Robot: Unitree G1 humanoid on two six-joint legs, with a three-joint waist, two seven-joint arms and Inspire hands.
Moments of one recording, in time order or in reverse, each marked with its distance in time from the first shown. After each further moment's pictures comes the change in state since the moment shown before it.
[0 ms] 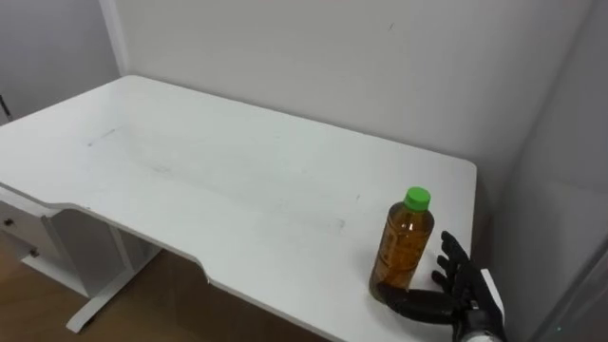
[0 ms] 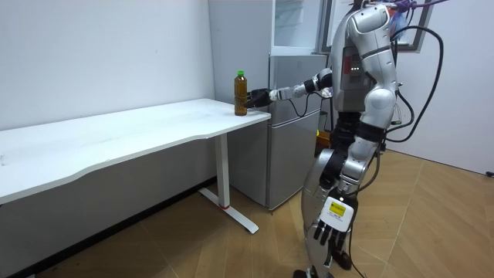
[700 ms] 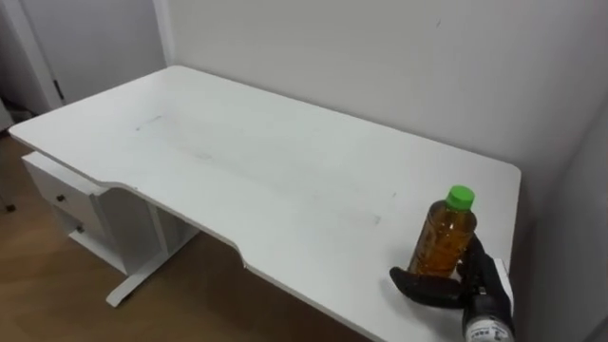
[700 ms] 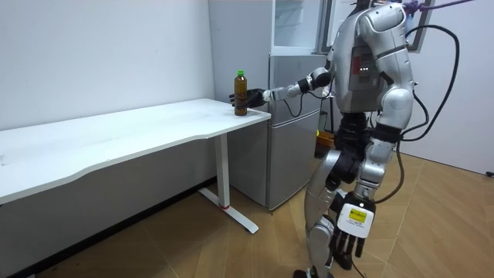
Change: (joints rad) left arm 0.000 0.016 0.024 0.014 -0.118 -0.009 -0.003; right arm -0.073 -0.008 -0.004 0.061 -0.012 0.015 -0.107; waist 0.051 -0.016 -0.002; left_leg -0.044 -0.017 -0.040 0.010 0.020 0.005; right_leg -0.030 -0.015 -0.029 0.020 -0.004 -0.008
